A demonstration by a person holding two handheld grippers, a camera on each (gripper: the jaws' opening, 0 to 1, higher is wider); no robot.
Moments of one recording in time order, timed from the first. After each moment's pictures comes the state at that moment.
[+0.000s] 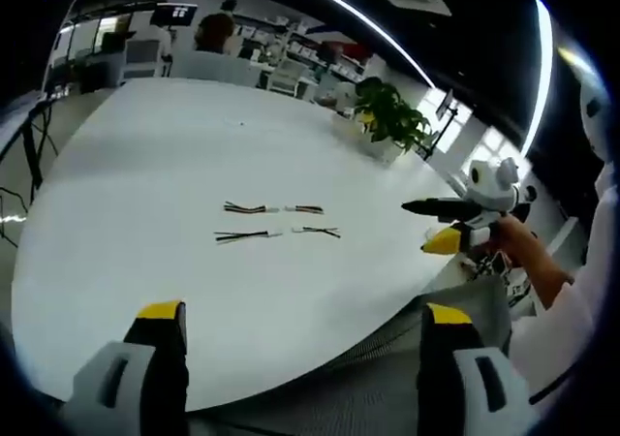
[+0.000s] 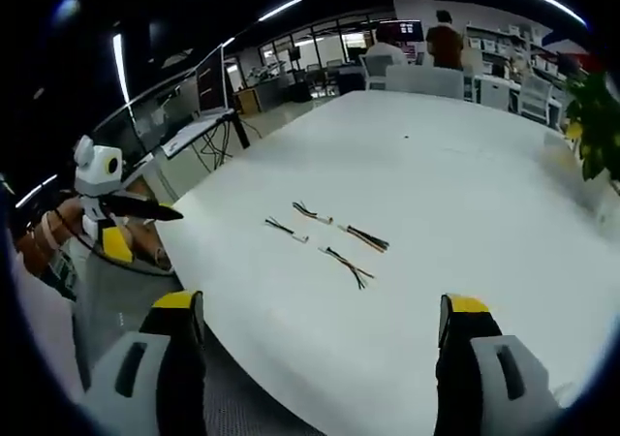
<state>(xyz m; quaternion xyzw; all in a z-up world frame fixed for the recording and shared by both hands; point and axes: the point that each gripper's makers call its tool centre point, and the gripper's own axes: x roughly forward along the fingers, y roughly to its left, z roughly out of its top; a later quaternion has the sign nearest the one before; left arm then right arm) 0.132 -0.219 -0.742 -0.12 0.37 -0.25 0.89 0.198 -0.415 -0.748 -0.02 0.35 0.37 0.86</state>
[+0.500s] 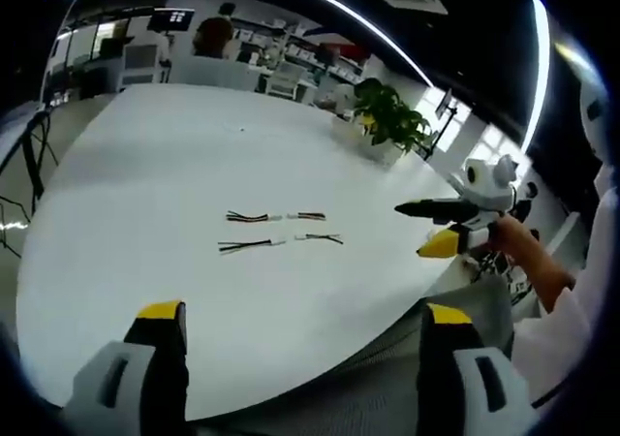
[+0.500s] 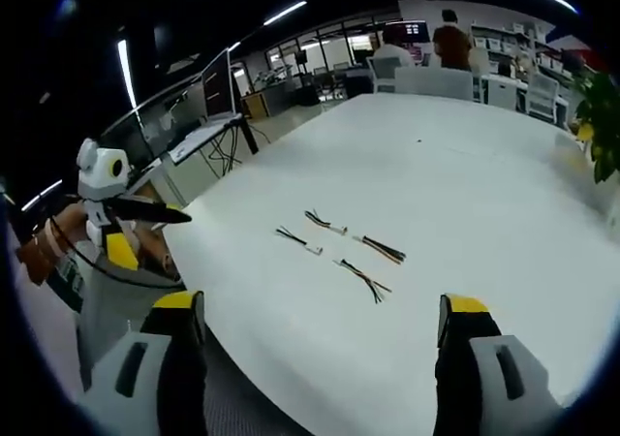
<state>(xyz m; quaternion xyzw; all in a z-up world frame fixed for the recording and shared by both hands) 0.140 -0.215 -0.735 -0.10 0.36 -0.25 0.89 0.204 -0.396 -0.746 -0.01 0.35 0.39 0.85</state>
